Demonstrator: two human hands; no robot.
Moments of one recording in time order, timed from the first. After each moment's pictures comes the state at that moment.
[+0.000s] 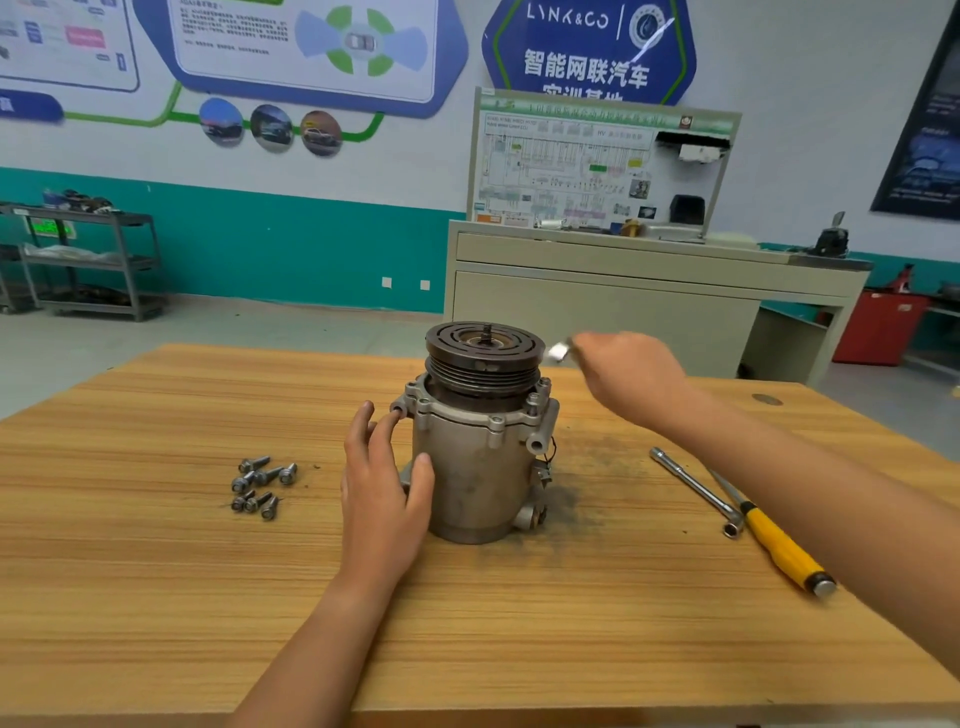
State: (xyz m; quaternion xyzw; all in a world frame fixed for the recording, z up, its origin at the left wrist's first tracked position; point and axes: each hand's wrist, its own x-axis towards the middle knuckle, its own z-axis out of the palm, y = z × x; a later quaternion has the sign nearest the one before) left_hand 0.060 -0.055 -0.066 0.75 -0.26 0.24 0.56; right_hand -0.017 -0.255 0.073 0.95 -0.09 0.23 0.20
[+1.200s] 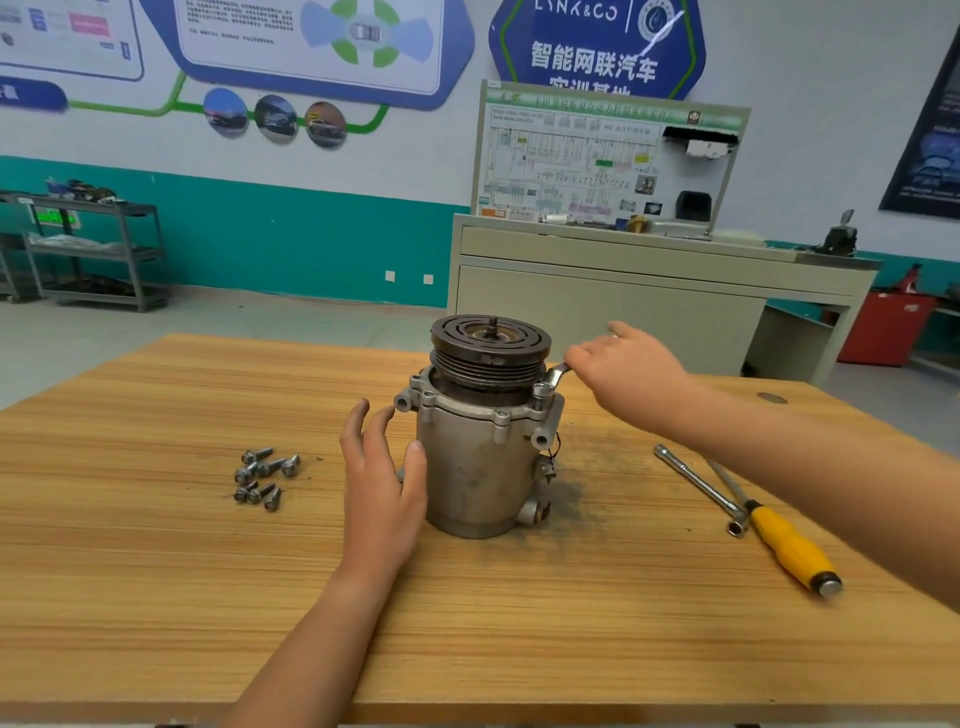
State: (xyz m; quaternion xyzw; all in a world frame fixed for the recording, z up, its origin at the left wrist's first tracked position) left_hand 0.071 -0.056 -0.074 0.75 -0.24 0.23 0.58; right_hand -0.016 -0.253 0.070 0.93 -0.02 0.15 0.34
